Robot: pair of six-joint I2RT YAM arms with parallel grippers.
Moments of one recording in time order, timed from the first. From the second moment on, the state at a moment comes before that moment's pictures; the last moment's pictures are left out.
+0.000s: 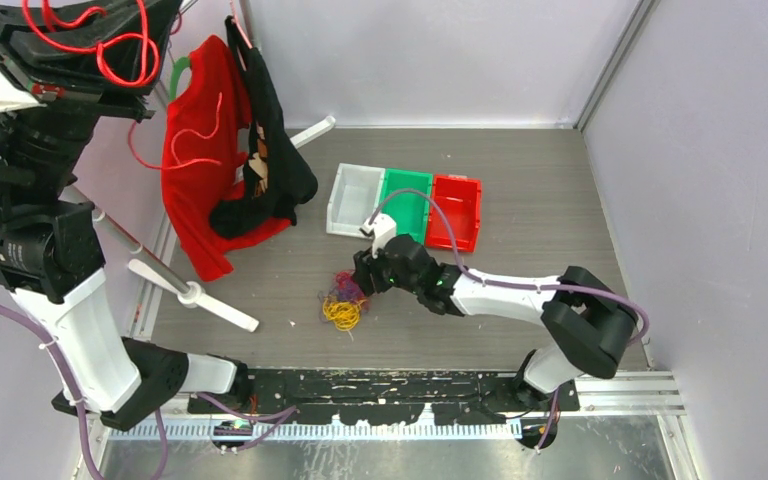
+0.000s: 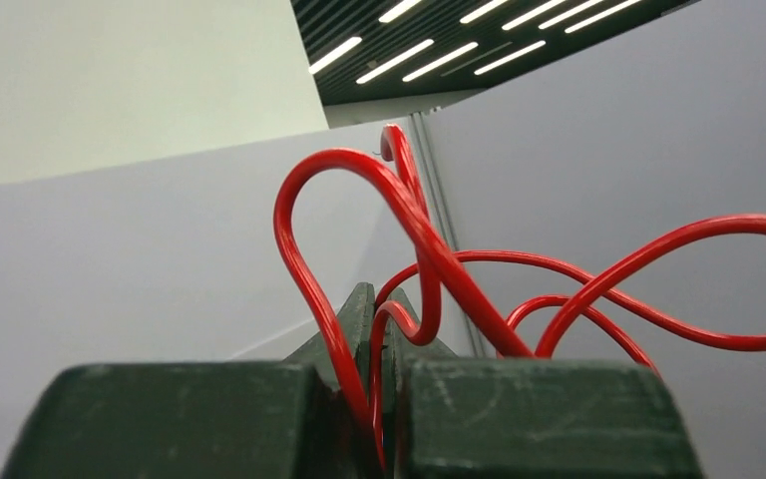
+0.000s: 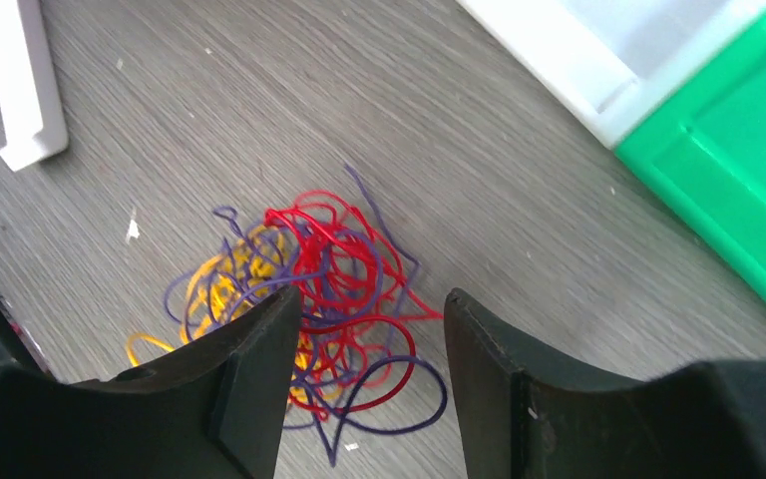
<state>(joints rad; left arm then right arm) -0.27 1.36 2.50 -0.27 0.56 -0.19 0.96 1.53 0.80 0.25 0.07 0.27</state>
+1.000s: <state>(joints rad) -0.33 1.25 1.70 -0.21 0.76 -0.19 0.91 1.22 0.84 0.18 0.11 0.28</state>
